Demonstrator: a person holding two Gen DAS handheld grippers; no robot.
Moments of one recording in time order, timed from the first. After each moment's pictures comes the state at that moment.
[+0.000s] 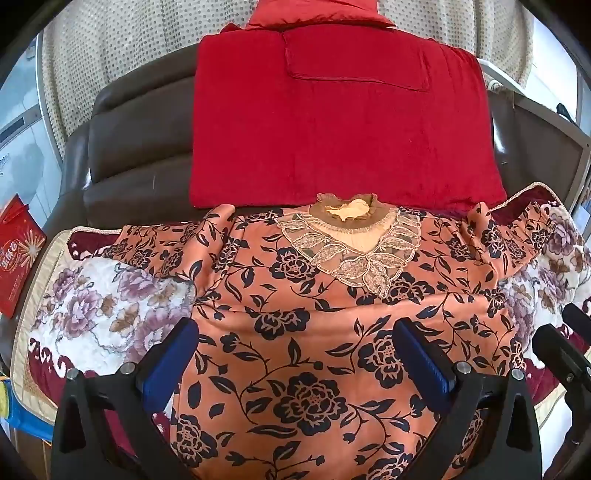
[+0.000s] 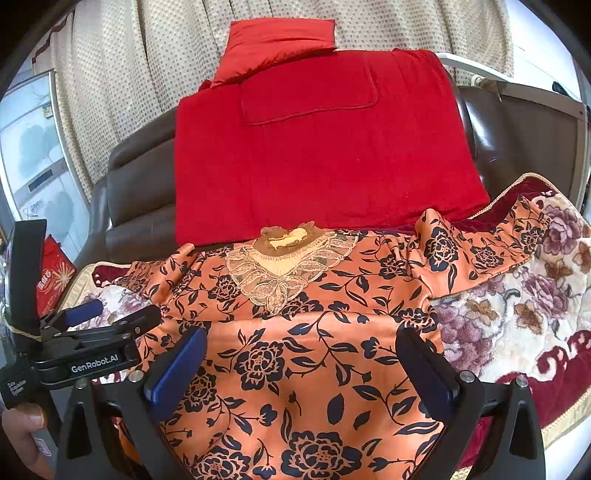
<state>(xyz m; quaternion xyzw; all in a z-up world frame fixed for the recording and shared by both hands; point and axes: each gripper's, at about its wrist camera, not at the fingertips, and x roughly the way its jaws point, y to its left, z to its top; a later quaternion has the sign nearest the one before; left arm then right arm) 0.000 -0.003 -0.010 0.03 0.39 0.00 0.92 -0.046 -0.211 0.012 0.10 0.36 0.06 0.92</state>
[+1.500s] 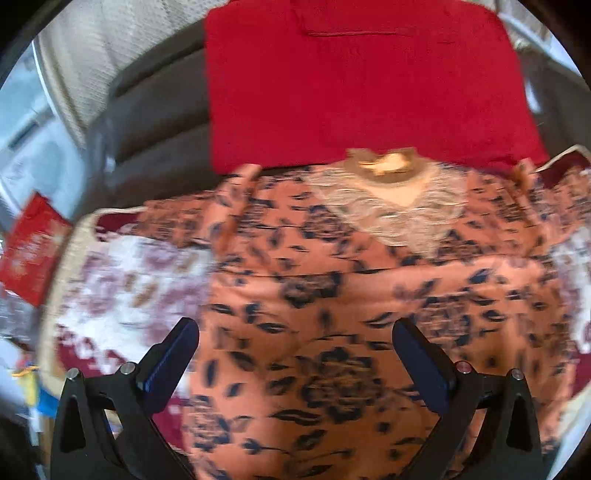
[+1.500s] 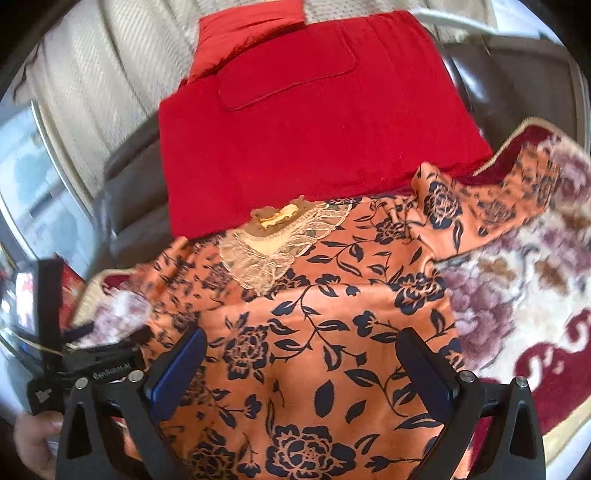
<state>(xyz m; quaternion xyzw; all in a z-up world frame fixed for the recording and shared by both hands) 0.010 -0.008 -0.051 0.07 0.45 0.05 0.89 -0.034 -0.263 -0.035 0.21 0.38 0.09 0.90</state>
